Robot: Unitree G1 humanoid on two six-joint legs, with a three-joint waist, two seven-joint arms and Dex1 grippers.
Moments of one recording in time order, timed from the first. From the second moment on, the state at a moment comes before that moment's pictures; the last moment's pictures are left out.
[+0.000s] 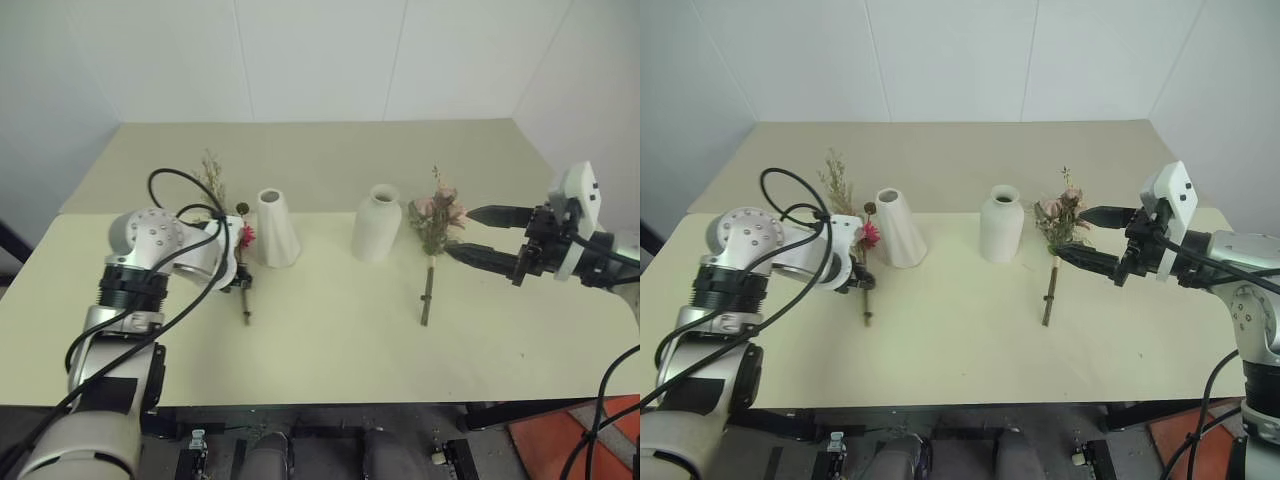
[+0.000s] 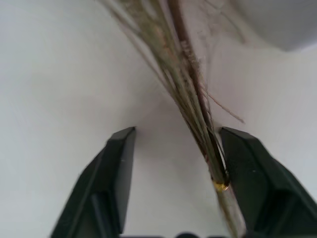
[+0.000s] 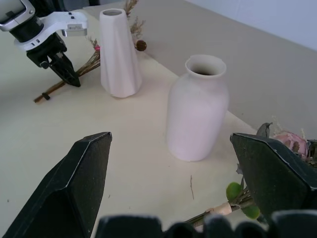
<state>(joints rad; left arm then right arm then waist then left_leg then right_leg) -0.93 0.62 -0.03 0.33 -1.03 1.61 0.50 -0.43 -0.92 -0.27 -0.17 0.61 0.66 1.02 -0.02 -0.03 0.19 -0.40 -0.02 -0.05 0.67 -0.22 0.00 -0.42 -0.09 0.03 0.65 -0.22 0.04</state>
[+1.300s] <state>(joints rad) -1.02 0.43 0.12 0.08 -0.51 0.56 -0.43 -0.47 -0.91 -0.26 -0.21 0.65 0.69 0.94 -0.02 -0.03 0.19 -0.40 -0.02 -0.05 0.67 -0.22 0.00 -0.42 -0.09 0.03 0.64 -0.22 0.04</state>
